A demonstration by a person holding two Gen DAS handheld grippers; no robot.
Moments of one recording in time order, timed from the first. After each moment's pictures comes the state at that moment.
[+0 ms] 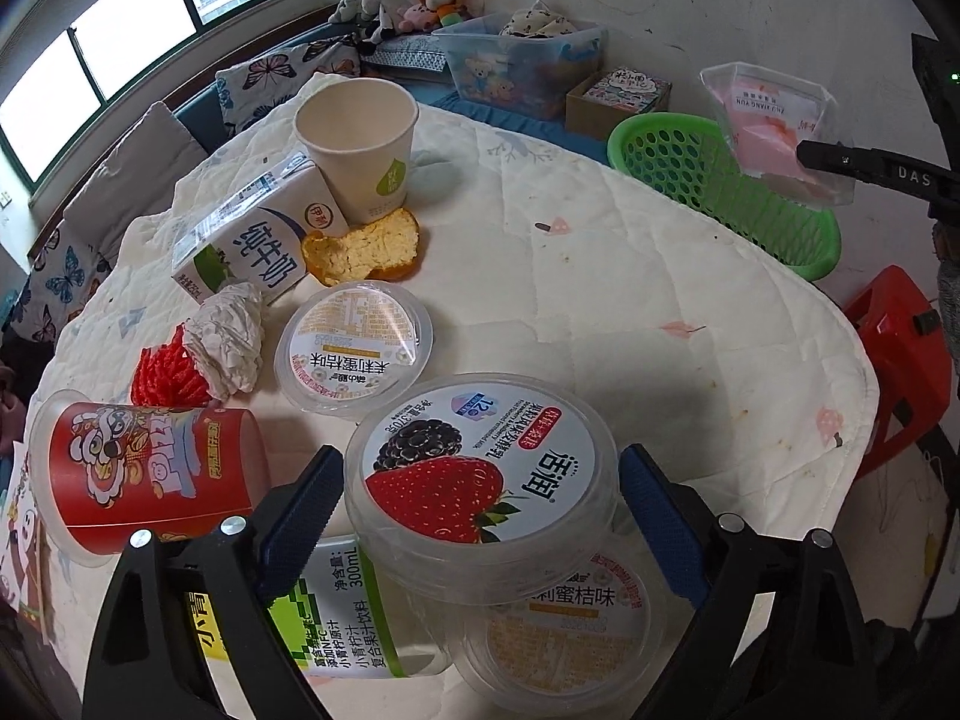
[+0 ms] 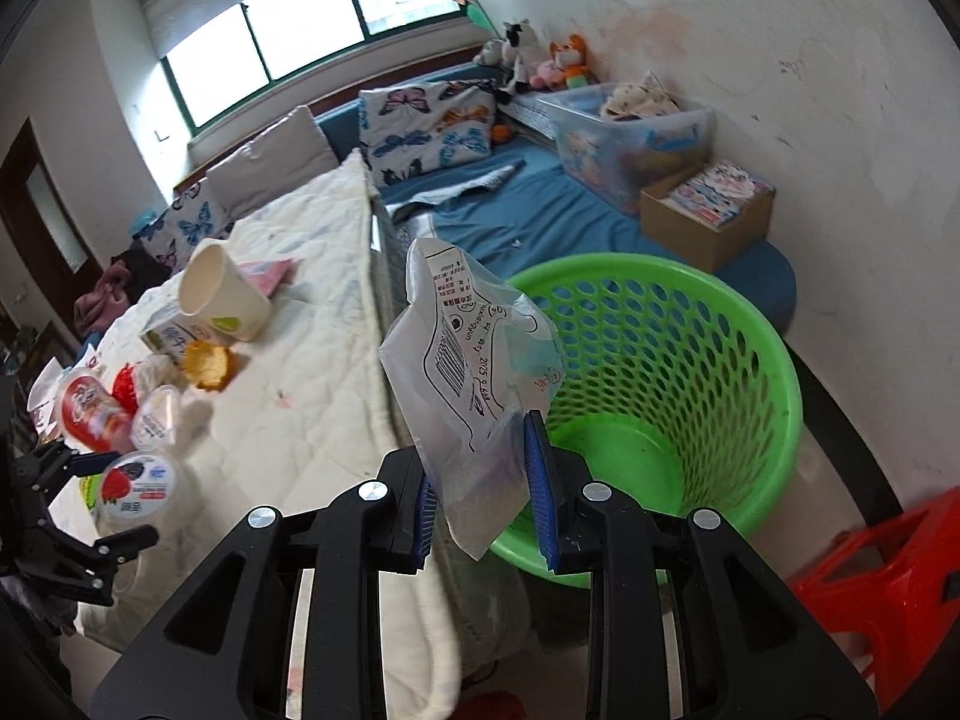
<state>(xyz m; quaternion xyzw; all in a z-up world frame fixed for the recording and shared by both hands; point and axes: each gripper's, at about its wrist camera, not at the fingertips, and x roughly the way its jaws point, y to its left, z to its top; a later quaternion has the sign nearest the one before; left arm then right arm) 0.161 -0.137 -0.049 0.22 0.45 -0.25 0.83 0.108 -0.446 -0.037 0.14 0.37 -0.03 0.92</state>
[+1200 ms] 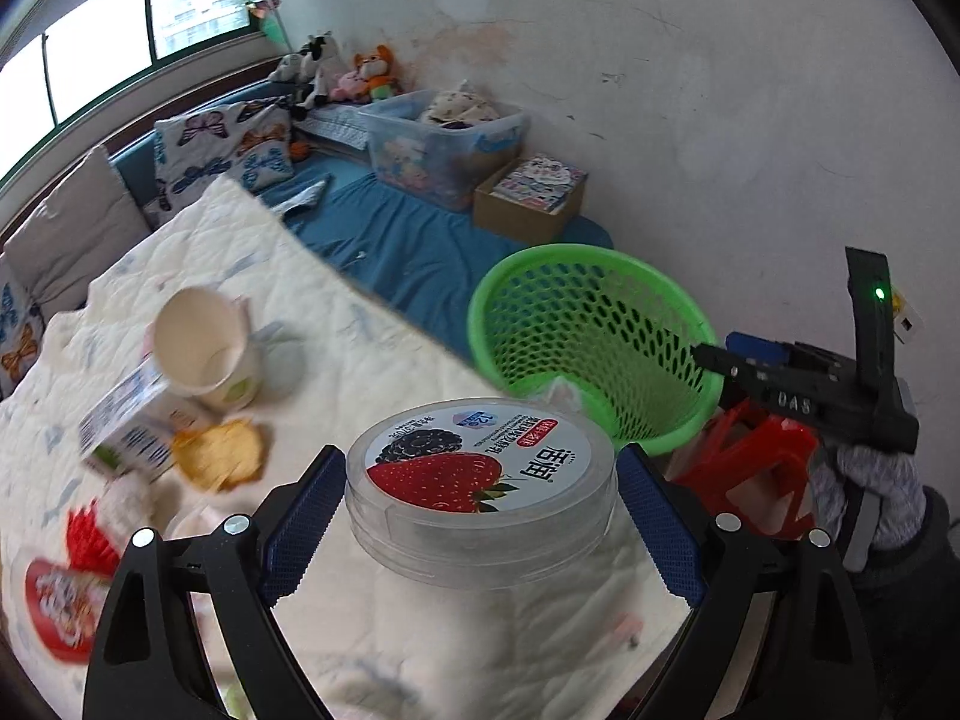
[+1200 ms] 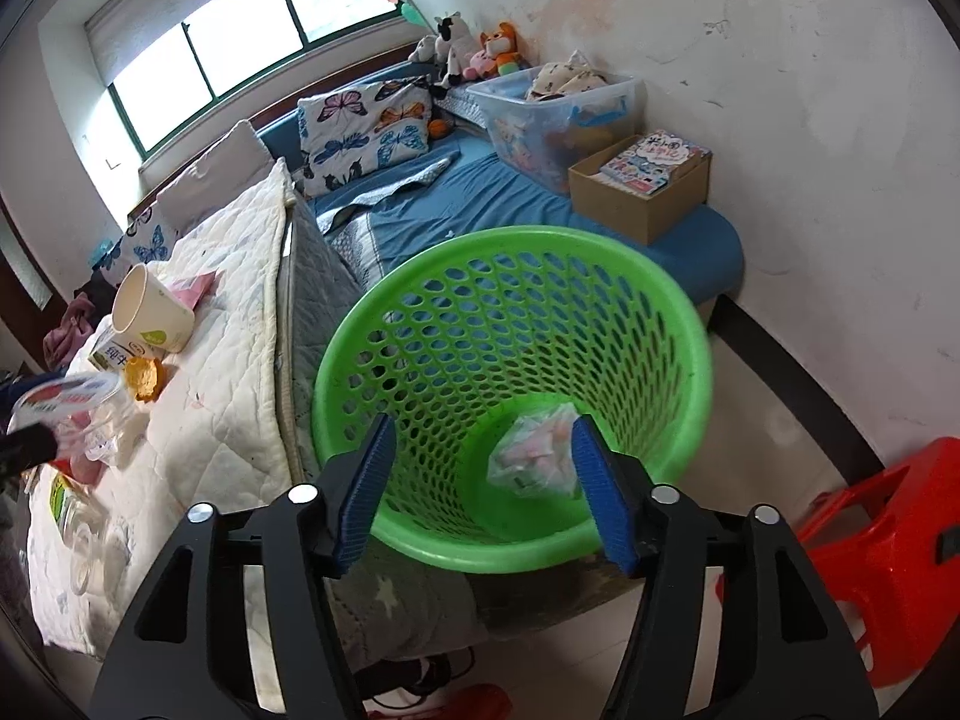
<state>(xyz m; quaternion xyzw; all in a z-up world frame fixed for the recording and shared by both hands) 0.174 -0.250 0.019 0.14 0.41 -0.35 0.83 0.083 -0.503 -0.057 0.17 0.37 -0.09 0.91</state>
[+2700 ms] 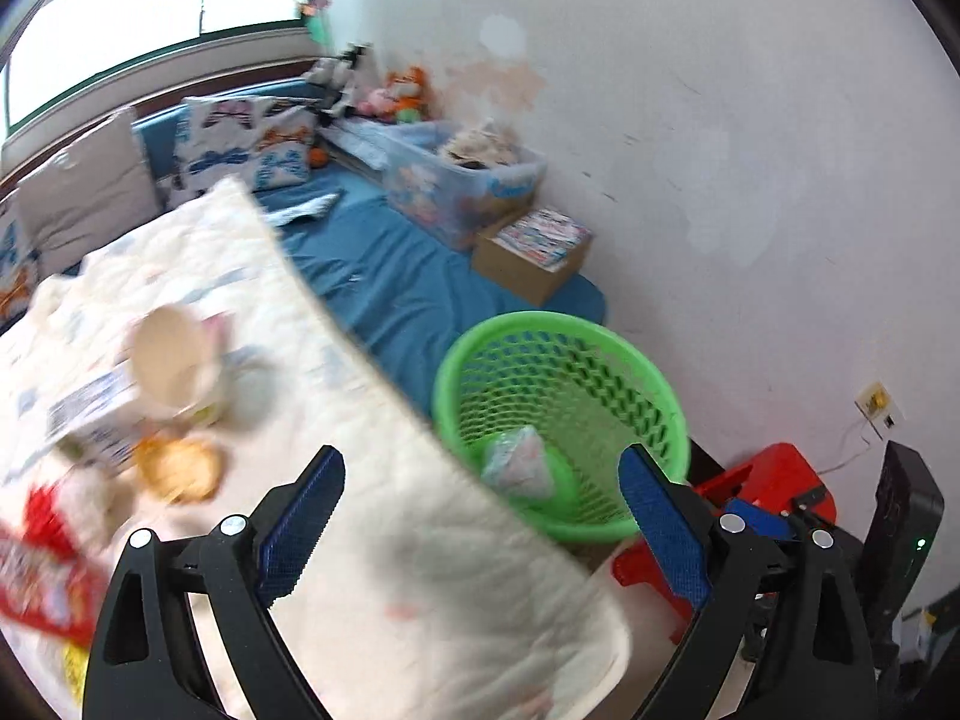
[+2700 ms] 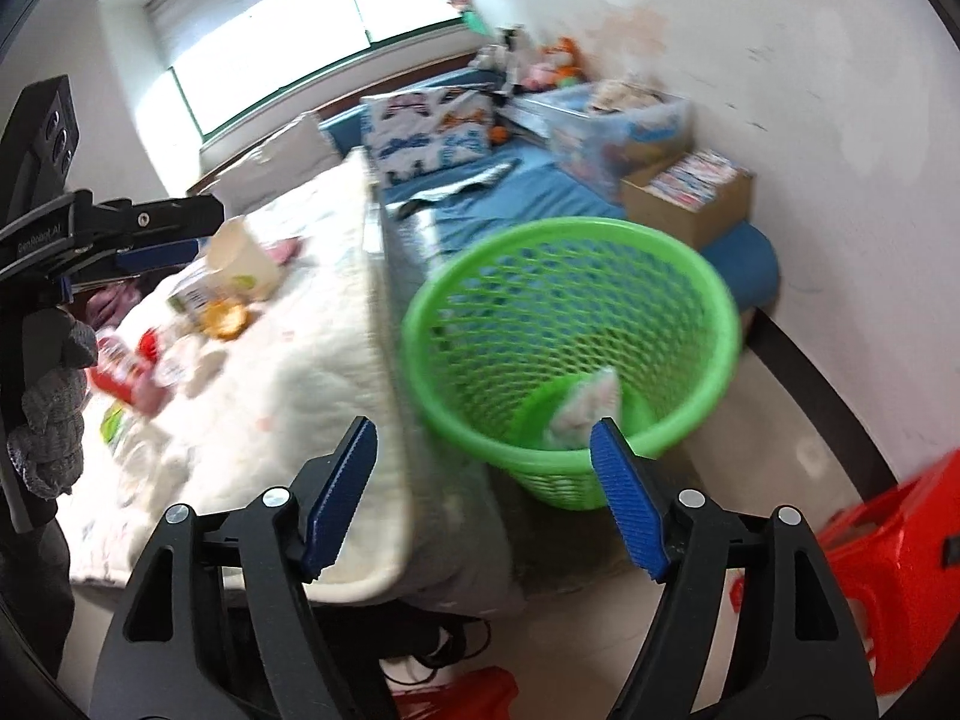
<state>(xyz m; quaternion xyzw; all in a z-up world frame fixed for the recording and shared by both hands) 0.177 -0.253 0.037 0.05 0.40 -0.32 0.86 0.029 -0.456 -0.039 0.14 0.35 -0.02 0.92</state>
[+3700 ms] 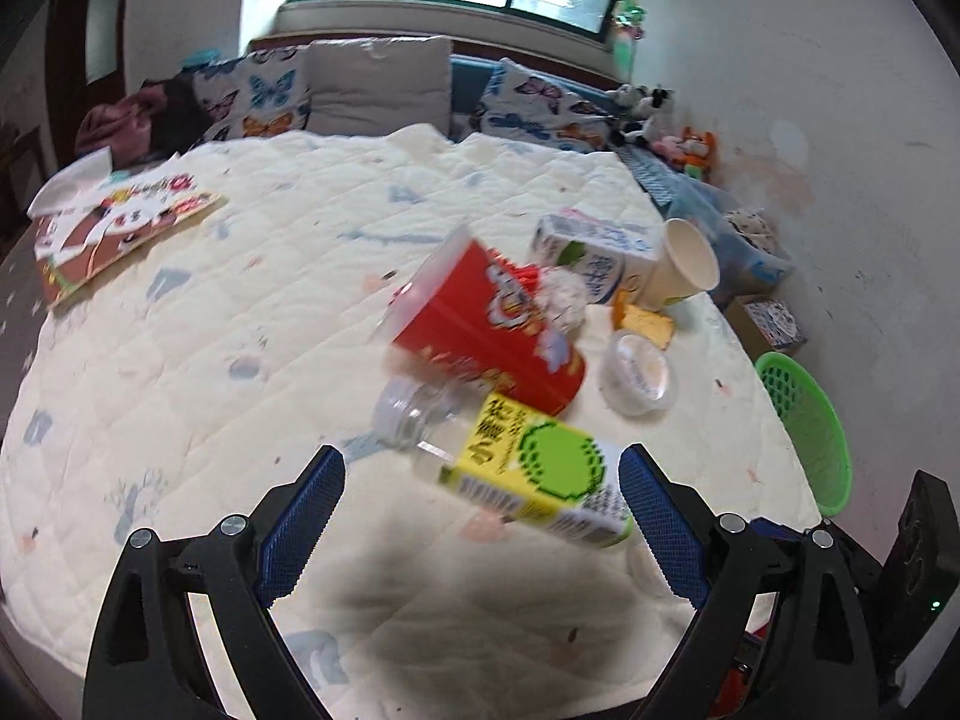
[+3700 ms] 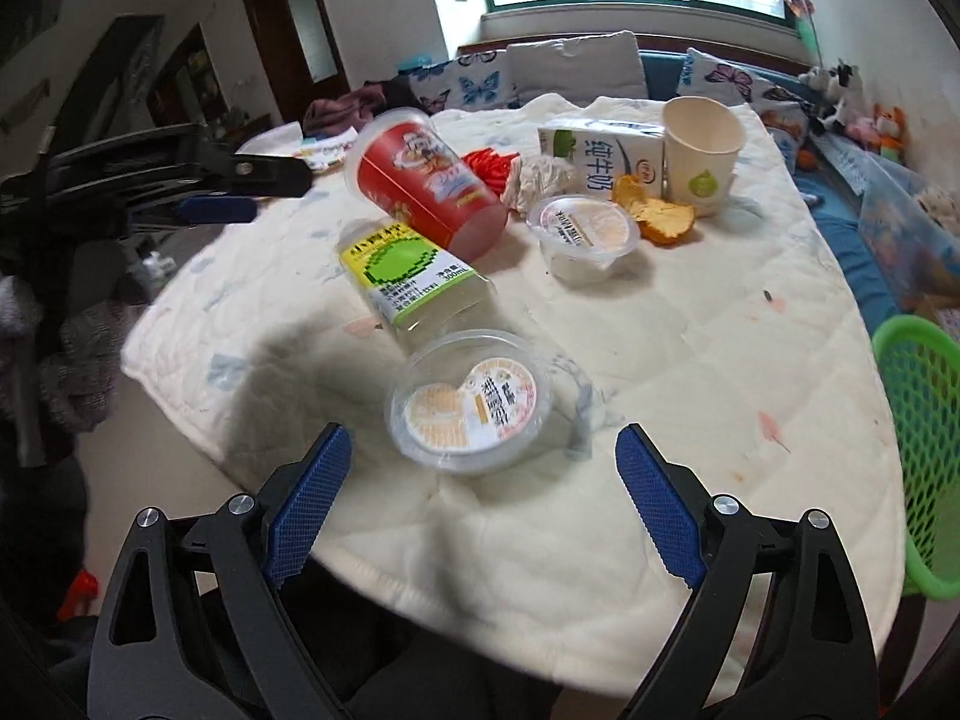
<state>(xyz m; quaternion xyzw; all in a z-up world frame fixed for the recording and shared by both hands) 0.117 0.043 -0.002 -0.09 0.42 -0.06 0.90 0.076 -0.201 -0.061 -0.03 0.39 0.27 0.88</state>
